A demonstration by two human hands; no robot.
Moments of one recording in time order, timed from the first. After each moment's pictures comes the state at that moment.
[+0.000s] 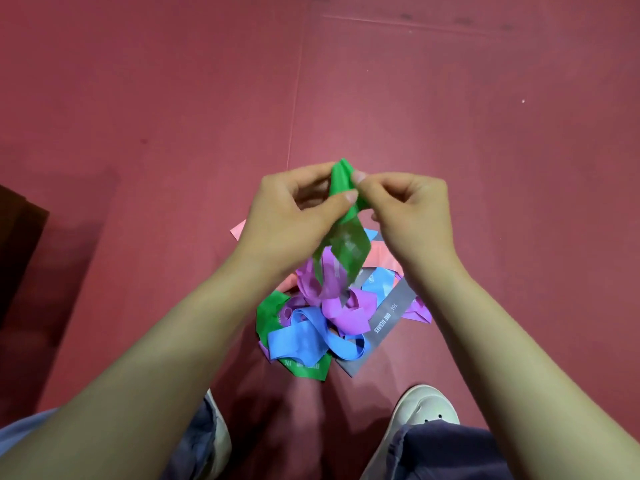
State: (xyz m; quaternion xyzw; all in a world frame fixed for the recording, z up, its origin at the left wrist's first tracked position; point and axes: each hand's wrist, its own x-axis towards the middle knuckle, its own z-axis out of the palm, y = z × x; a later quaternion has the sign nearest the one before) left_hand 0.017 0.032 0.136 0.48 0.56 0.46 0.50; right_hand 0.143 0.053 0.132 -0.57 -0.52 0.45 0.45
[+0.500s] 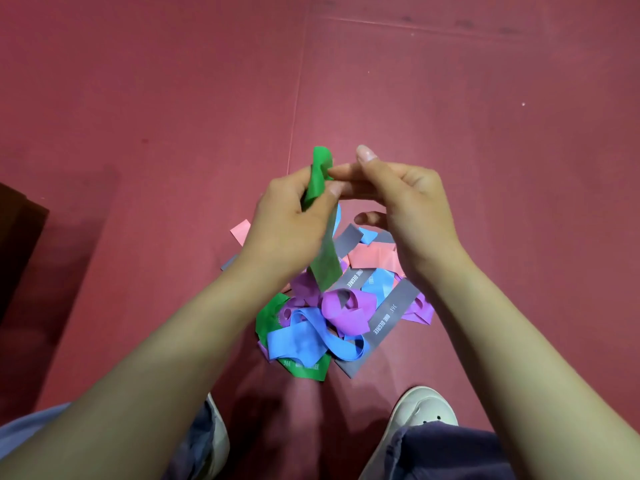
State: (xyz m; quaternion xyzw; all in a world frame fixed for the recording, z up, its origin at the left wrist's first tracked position) left_hand 0.014 0.033 0.130 0.52 0.60 0.42 0.43; right_hand 0.140 0.052 0.145 -0.51 -0.47 0.59 0.42
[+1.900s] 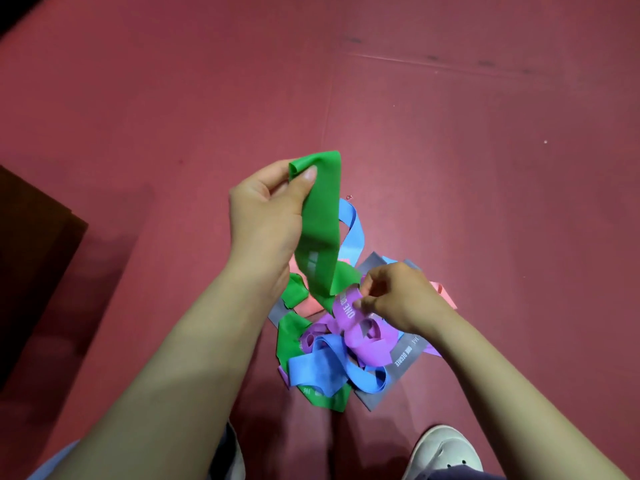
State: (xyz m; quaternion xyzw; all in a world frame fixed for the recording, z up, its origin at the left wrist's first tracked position) left_hand -0.030 0.052 0.153 0.27 0.57 0.62 0.47; right_hand 0.130 0.049 0.088 -0.62 -0.68 0.39 -0.03
